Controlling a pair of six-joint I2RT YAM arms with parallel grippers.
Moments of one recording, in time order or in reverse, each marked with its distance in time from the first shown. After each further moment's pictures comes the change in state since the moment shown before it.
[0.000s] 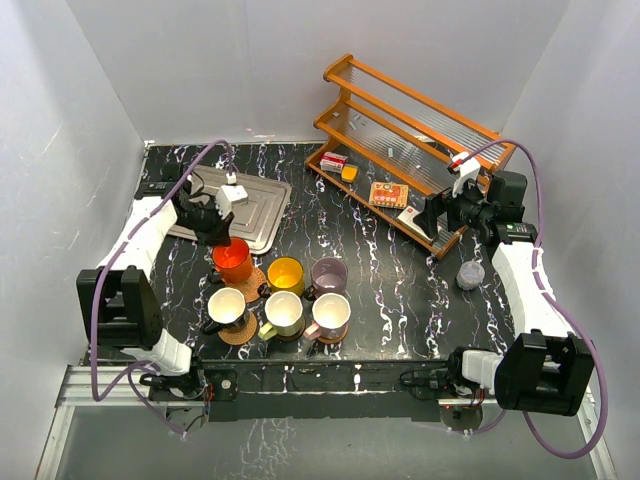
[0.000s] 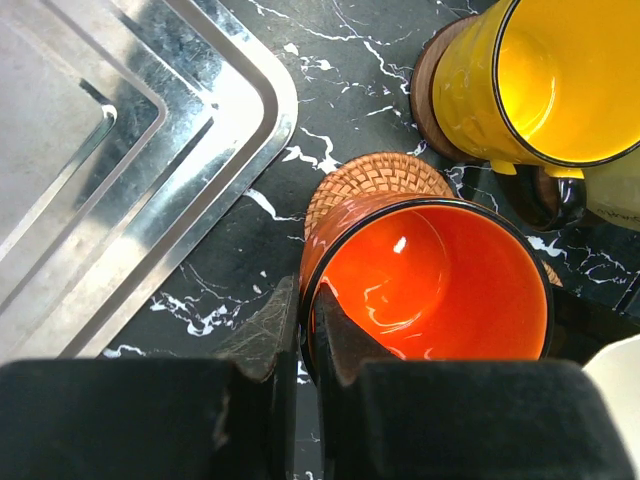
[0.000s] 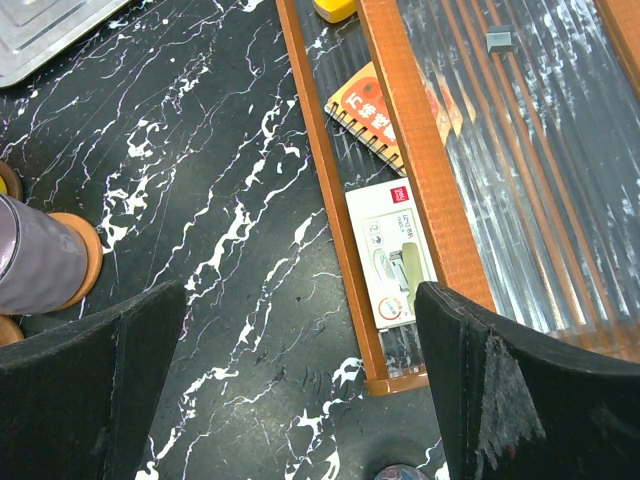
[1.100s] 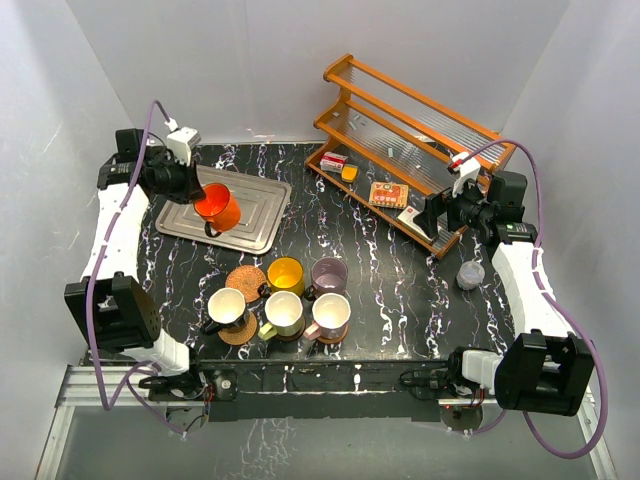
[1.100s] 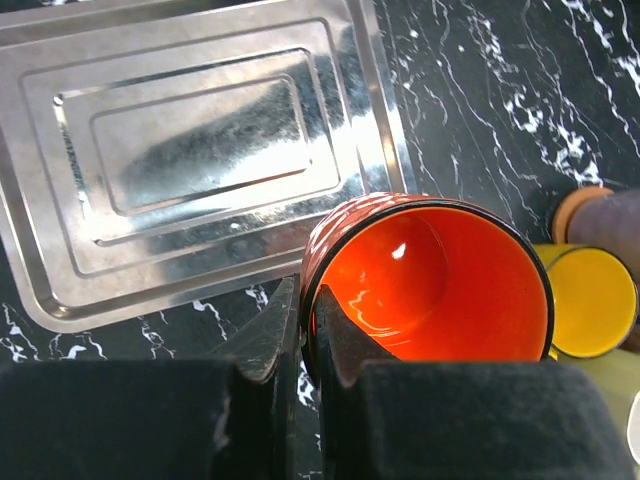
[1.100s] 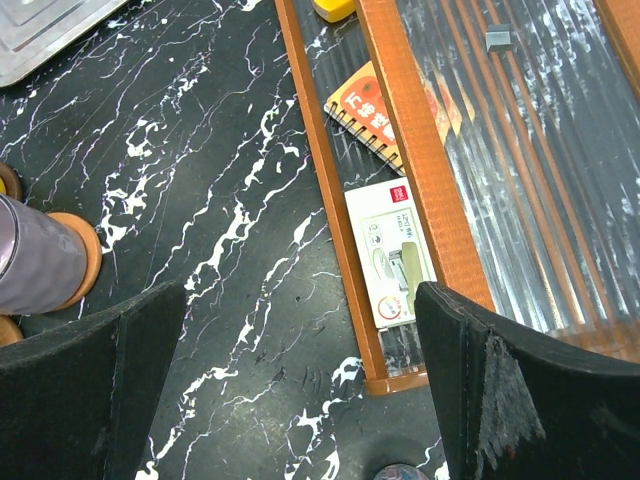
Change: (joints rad) left arm 0.151 0.018 0.254 0.166 -0.056 -0.572; right arm 0.000 0.000 0.000 0.000 0.003 0.000
